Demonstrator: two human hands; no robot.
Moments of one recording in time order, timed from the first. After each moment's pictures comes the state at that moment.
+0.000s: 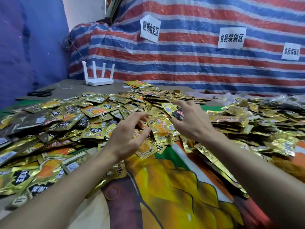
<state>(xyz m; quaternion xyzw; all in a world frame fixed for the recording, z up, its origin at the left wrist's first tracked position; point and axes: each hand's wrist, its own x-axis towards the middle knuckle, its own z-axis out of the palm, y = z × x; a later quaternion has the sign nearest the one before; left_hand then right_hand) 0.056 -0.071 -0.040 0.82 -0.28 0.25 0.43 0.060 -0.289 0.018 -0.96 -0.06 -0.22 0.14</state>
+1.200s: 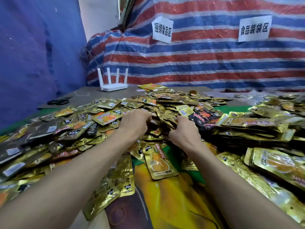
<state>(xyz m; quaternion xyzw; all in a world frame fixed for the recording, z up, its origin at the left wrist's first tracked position) 0.145 -0.078 -0.013 0.96 -0.11 0.23 0.07 0.119 -0.239 -0.026 -0.95 0.06 -0.14 0.29</state>
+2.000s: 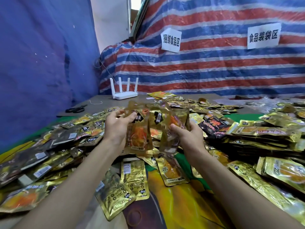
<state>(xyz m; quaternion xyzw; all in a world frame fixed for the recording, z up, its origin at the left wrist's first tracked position) 0.099 -0.024 0.004 0.56 0.01 0.22 0.80 0.113 -0.220 -0.031 -0.64 -0.04 -0.15 0.75</state>
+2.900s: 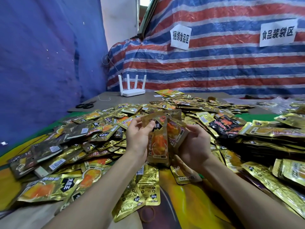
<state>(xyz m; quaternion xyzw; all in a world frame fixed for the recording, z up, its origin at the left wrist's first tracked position) 0.097 -0.048 -0.035 0.53 0.01 0.20 0.83 0.098 -0.199 -0.038 -0.46 -0.13 0.12 0.87</state>
